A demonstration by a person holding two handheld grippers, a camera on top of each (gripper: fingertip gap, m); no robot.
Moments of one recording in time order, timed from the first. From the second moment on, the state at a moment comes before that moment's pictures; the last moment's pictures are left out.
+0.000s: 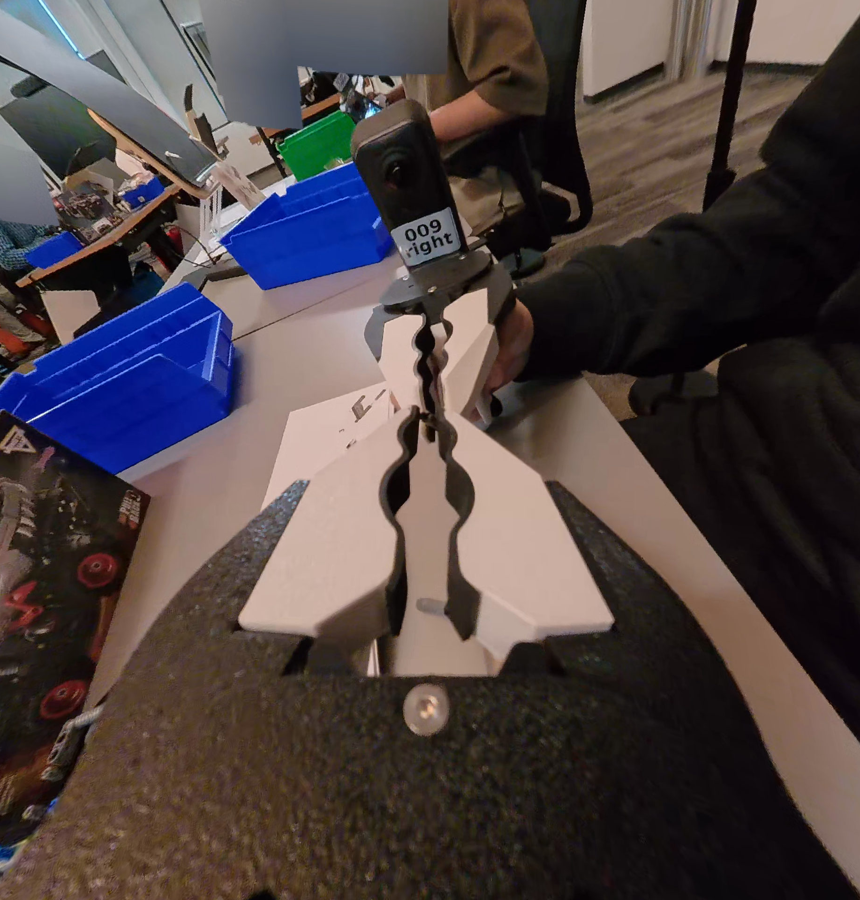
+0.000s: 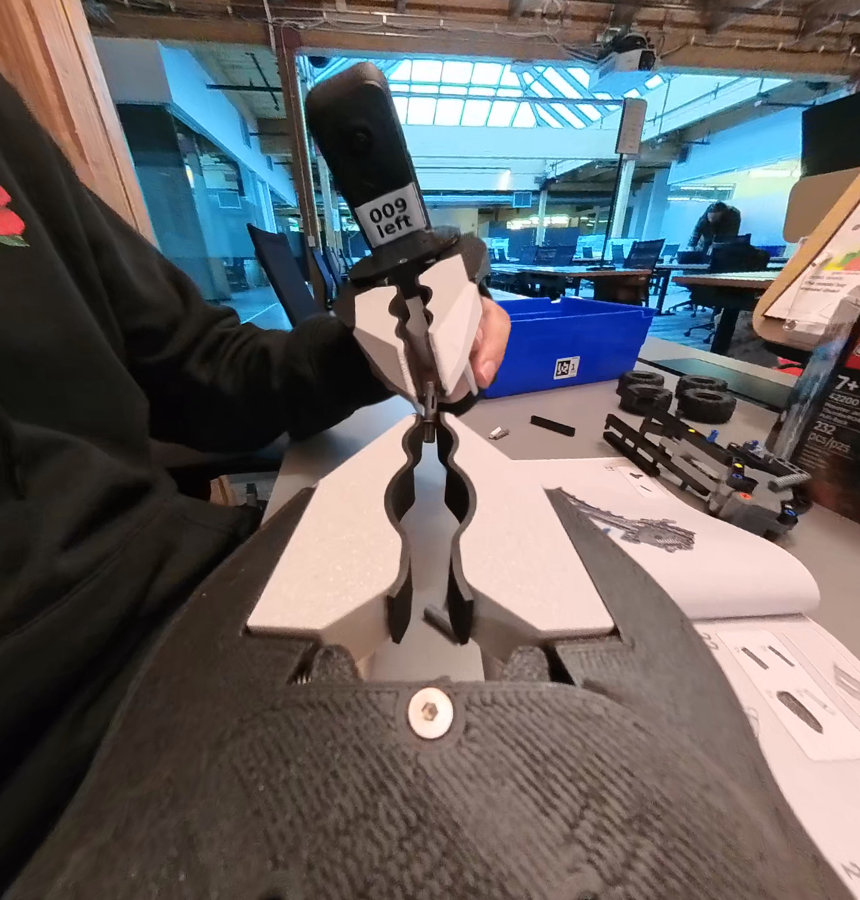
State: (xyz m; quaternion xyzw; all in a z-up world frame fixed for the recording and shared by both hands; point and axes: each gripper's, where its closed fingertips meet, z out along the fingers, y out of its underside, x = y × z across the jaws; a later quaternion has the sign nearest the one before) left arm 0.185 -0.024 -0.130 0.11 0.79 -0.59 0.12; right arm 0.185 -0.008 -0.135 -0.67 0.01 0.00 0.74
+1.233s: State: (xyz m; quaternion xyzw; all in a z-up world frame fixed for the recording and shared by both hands) left arm 0.215 -0.037 -0.127 -0.06 0.82 -0.56 0.11; right arm 0.221 -0.010 -0.134 -0.68 0.05 -0.26 0.68
